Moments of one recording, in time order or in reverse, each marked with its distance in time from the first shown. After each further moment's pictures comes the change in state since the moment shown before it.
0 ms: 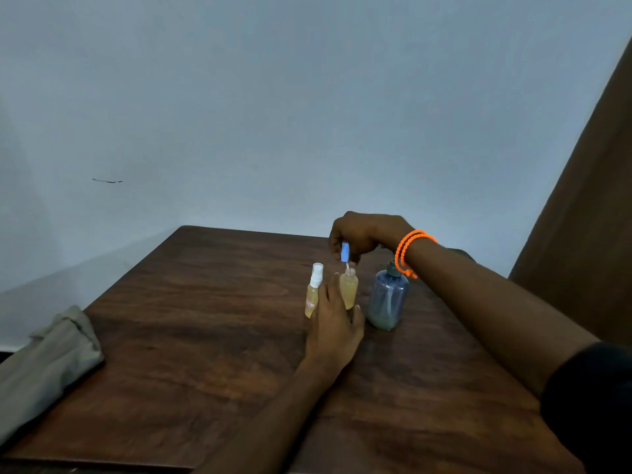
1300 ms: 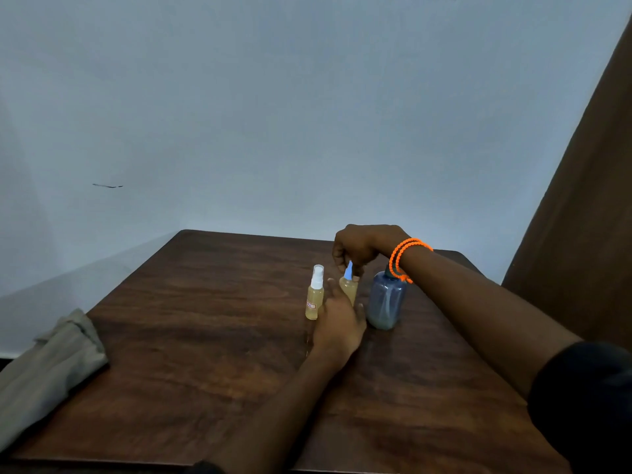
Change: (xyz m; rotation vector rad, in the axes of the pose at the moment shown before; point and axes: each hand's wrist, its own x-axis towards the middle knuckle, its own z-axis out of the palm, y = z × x) left_hand 0.011 0.017 0.000 -0.066 -0.186 -0.272; right_hand 0.005 0.005 0.016 -0.004 -0.126 0.025
